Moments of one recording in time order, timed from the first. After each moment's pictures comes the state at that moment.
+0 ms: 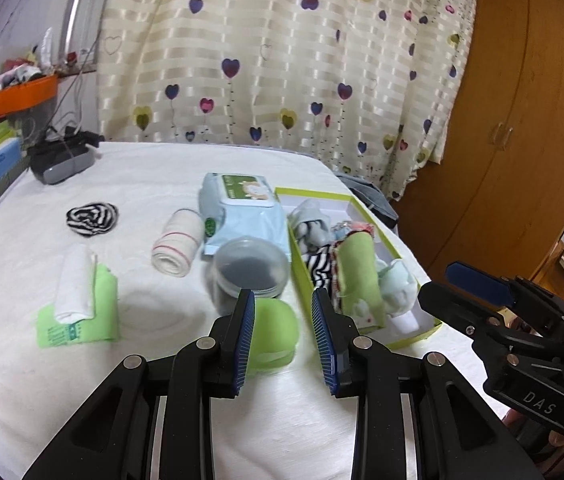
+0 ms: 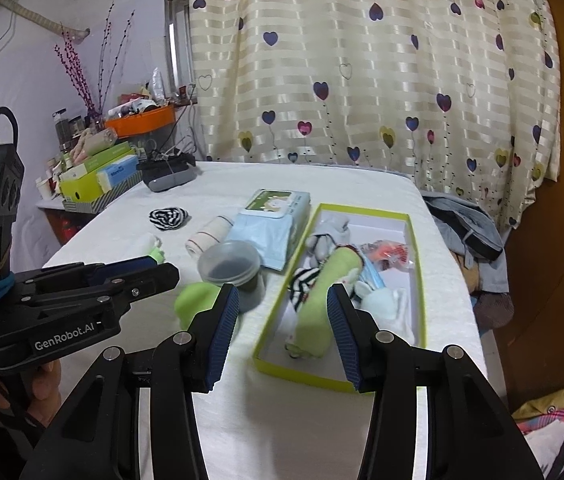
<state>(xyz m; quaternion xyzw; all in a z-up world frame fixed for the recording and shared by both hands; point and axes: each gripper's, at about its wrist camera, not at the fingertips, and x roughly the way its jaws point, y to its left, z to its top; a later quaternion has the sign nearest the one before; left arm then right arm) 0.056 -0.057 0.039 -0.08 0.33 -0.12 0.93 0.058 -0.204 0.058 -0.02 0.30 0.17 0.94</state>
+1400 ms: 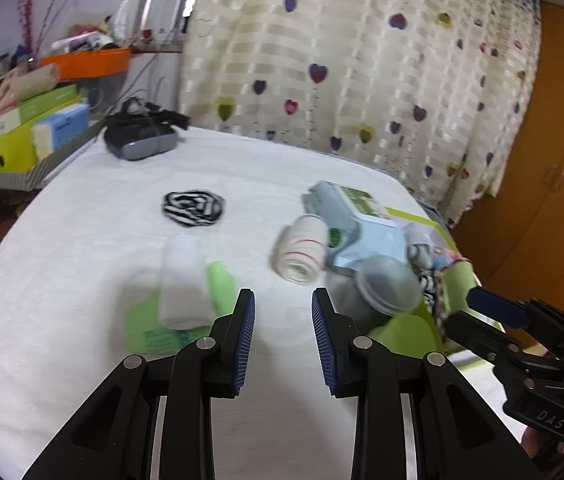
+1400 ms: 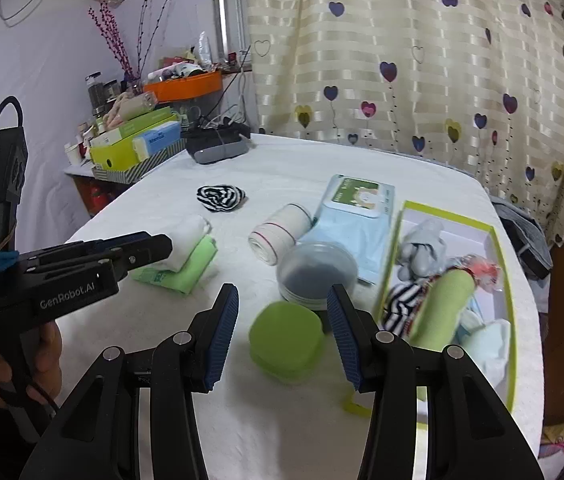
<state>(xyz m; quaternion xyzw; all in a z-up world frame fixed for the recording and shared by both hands) 0.071 0.050 0.021 -0.13 0.33 -0.02 0.93 0.092 -0.121 0.041 -0.05 0.34 0.24 0.91</state>
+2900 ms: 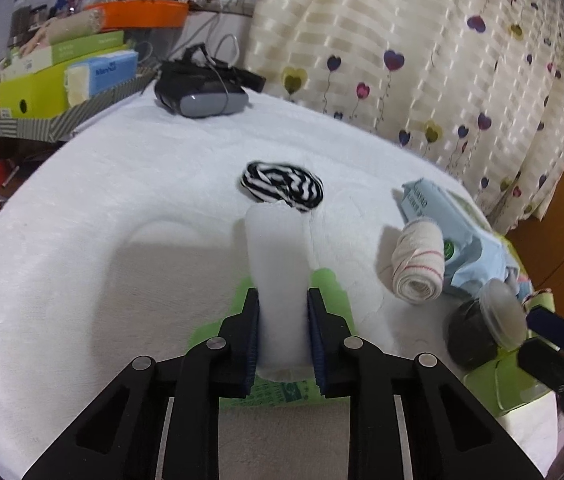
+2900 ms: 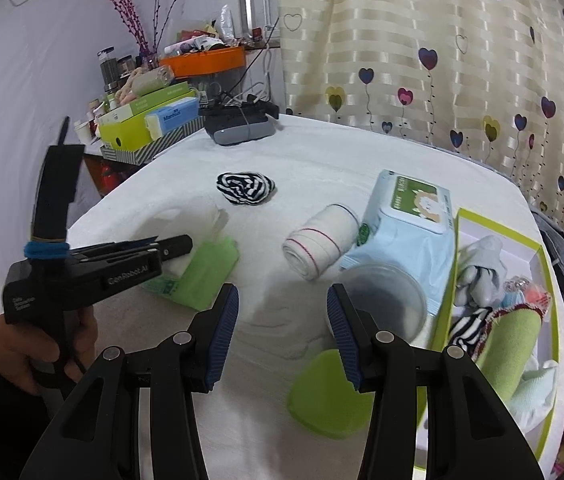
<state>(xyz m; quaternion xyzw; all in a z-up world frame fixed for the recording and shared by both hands) 0.119 0.119 -0.034 -0.17 0.37 0.04 0.91 0.126 -0.069 0.023 -0.08 0.36 0.27 0.89</state>
